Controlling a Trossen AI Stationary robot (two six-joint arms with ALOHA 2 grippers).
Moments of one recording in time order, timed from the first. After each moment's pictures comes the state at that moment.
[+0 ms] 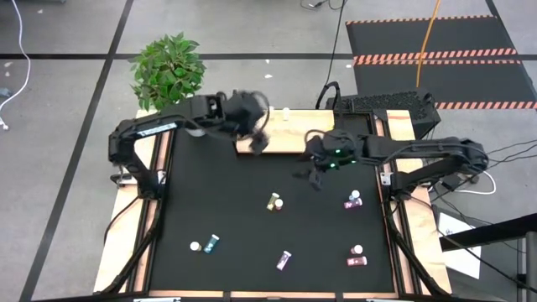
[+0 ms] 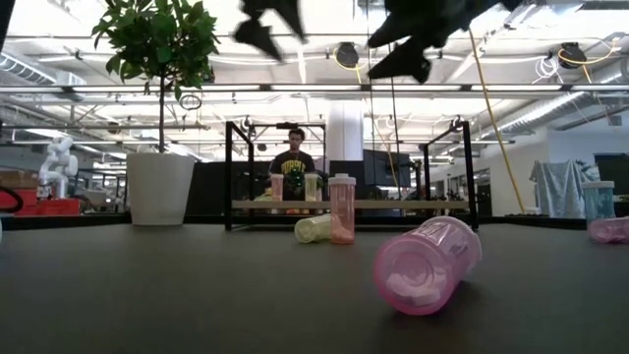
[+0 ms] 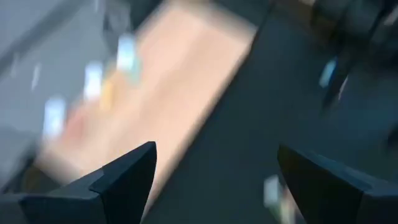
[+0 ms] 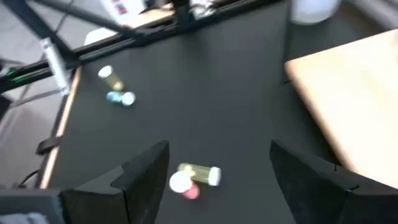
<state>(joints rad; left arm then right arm) 0.22 1.68 1.84 -1.07 -0.14 -0.33 -0.11 1.25 0.96 -0.28 -0.14 0.25</state>
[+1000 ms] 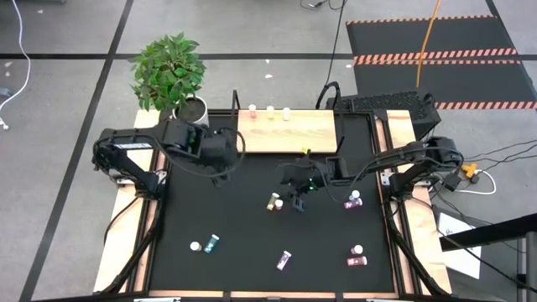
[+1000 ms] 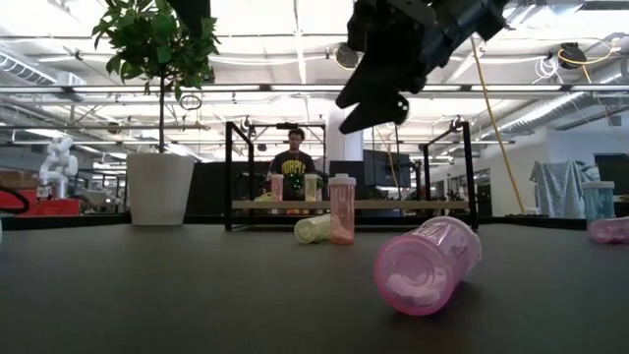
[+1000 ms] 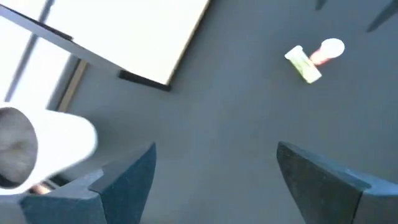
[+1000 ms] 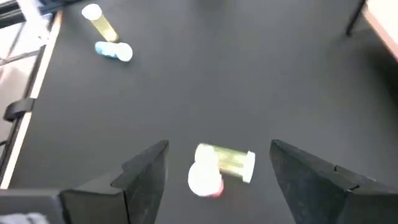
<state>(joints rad) -0.06 1.57 1.84 -1.57 -0.29 -0.48 0.06 1.54 0.96 -0.13 -0.02 0.32</state>
